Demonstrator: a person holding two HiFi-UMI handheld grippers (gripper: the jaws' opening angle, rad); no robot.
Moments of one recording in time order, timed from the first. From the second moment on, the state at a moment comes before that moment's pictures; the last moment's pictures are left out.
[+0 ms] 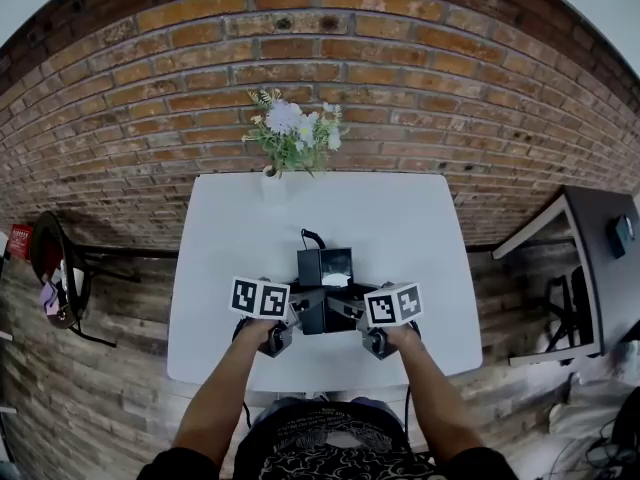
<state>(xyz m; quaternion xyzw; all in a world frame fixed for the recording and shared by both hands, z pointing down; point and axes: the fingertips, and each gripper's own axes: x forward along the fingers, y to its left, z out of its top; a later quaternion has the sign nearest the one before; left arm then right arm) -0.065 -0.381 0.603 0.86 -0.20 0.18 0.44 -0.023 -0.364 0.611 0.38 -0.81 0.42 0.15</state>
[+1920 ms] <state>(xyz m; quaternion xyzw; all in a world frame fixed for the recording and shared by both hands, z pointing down) -0.022 -0.417 0.394 0.93 -0.25 0.02 0.28 0.015 -0.403 0.413 0.41 -0.88 0.23 0.05</state>
